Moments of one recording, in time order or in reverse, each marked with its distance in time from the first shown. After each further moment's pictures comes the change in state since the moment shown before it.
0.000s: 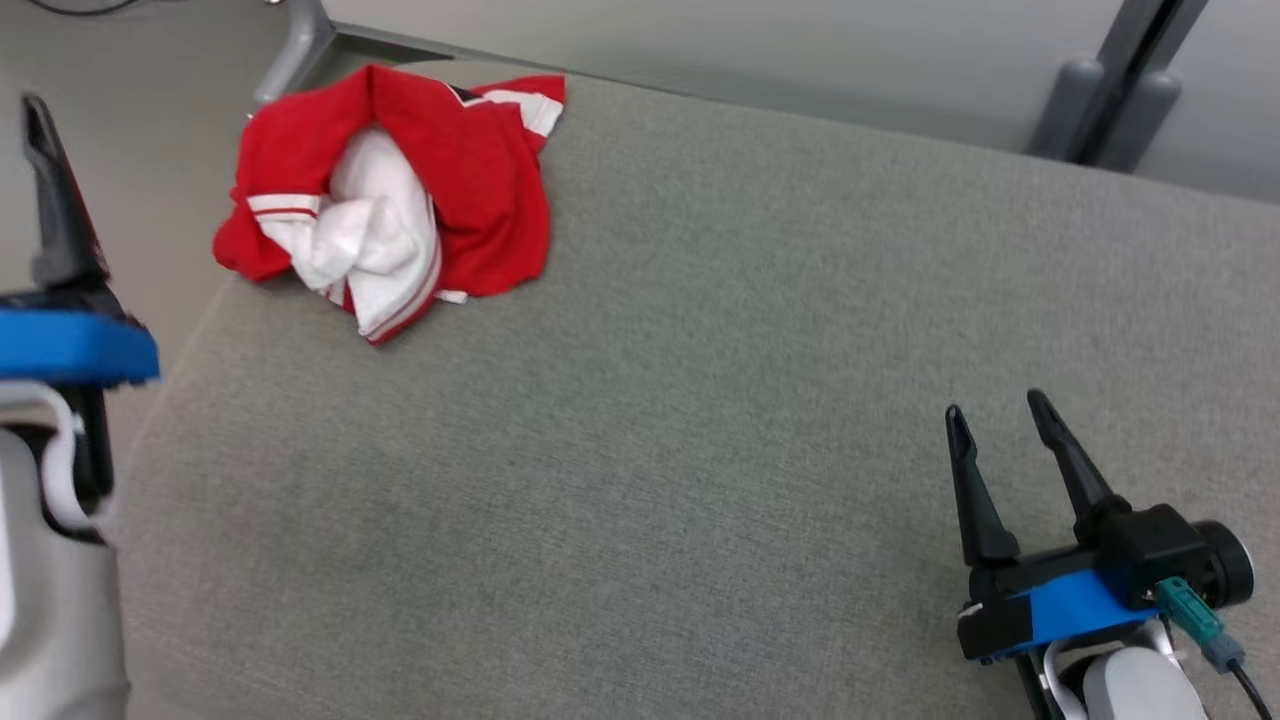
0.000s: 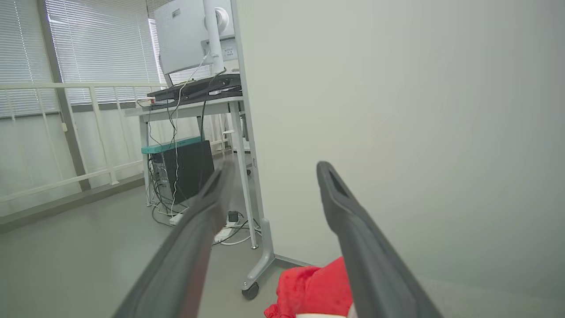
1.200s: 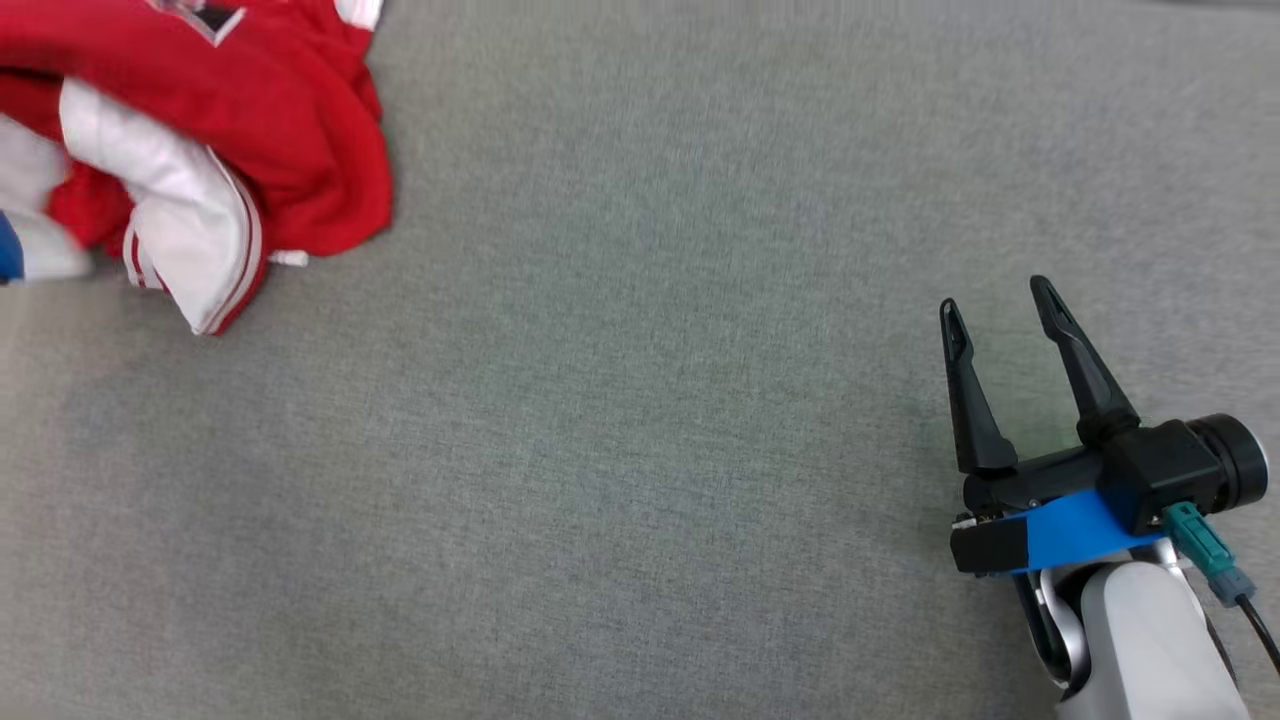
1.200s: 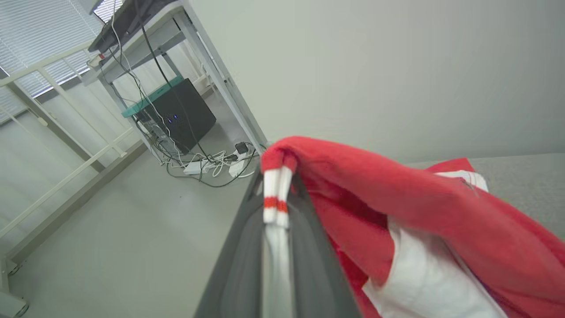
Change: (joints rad) left arm -0.506 0.227 -0.206 0.771 0.067 -0.005 -0.018; right arm -0.155 0.000 0.017 -0.048 -0.075 0.000 -0.003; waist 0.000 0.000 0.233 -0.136
